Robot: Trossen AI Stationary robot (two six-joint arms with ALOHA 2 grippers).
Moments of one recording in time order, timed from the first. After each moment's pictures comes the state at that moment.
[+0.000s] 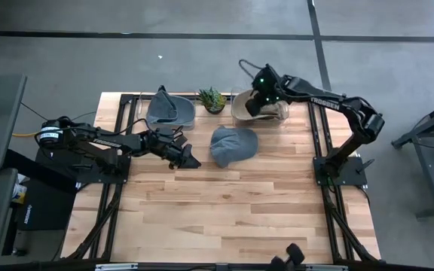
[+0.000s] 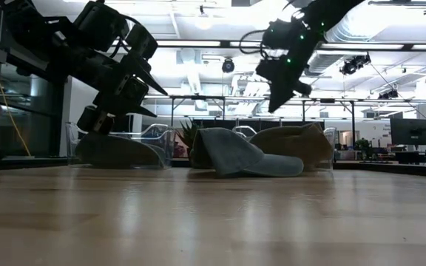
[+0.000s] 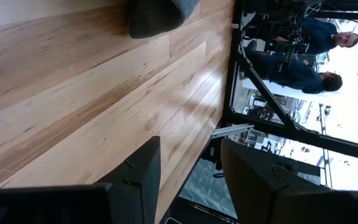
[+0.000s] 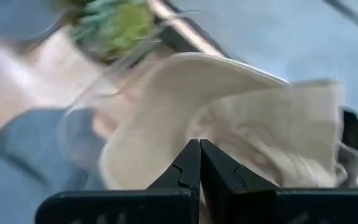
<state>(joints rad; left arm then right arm) 0.16 1.29 0.44 0.42 0.41 -1.47 -0.67 1.60 1.28 -0.62 0.07 0.15</state>
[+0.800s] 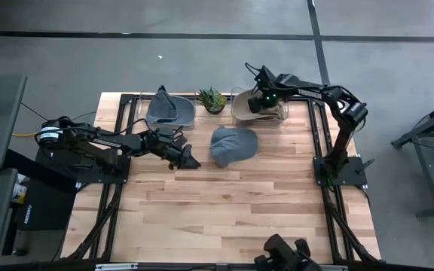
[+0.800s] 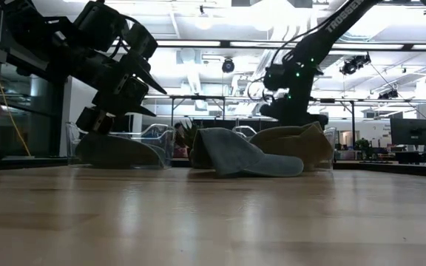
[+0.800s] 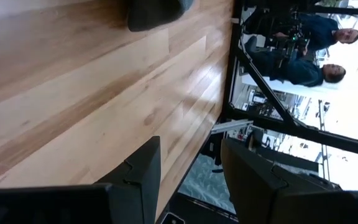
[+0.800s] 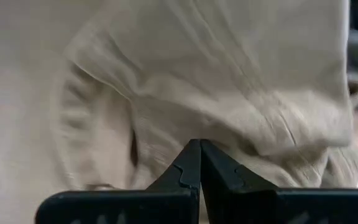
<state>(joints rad) 0.16 1.29 0.44 0.42 0.43 -1.47 -0.81 1.82 1.28 -0.70 0.05 0.40</state>
